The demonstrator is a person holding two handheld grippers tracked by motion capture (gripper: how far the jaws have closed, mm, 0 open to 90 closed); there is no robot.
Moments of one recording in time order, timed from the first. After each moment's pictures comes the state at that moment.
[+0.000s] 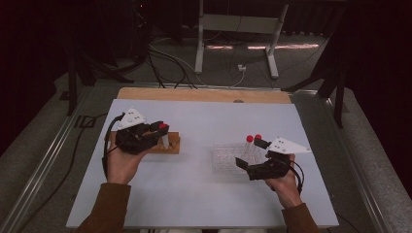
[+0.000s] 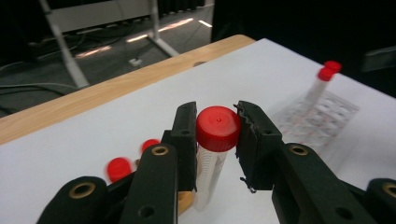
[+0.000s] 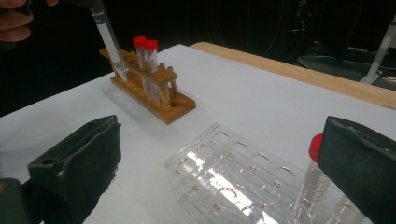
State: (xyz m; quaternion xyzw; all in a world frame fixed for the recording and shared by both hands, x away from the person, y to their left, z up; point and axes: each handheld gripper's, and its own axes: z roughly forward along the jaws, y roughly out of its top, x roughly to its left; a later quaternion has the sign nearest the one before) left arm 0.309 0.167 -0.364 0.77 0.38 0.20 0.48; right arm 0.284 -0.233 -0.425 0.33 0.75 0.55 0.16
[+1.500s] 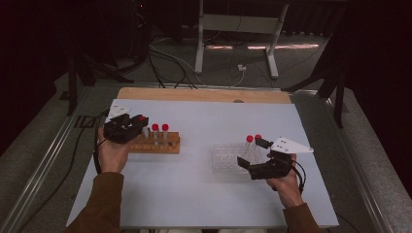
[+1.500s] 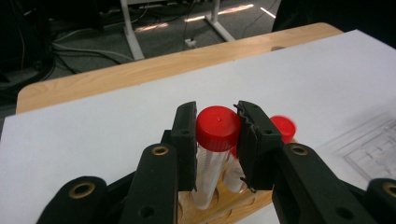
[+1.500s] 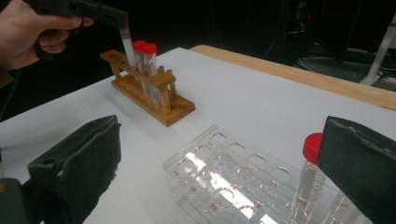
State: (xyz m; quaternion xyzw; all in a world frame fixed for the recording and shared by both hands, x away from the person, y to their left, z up) left arm 0.351 0.211 -0.400 0.73 0.48 0.24 0.42; right arm 0.285 -0.238 -0.424 0.34 0.75 0.55 0.16
